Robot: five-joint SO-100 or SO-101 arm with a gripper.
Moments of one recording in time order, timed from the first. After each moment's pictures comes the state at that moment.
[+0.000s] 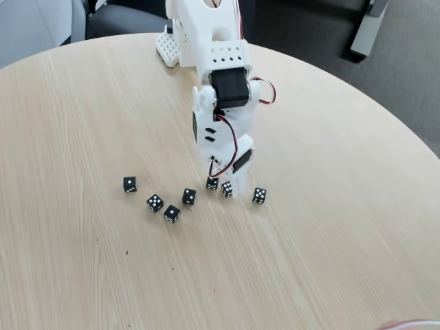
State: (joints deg) arm -9.8 71.9 88.5 67.6 61.6
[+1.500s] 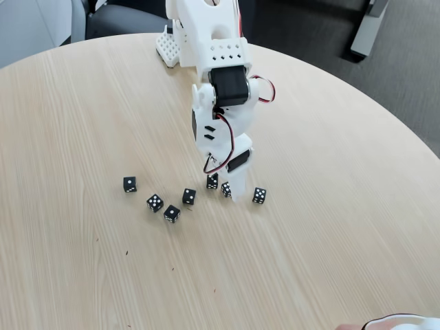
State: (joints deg) arm -9.8 75.3 89.2 67.9 70.6
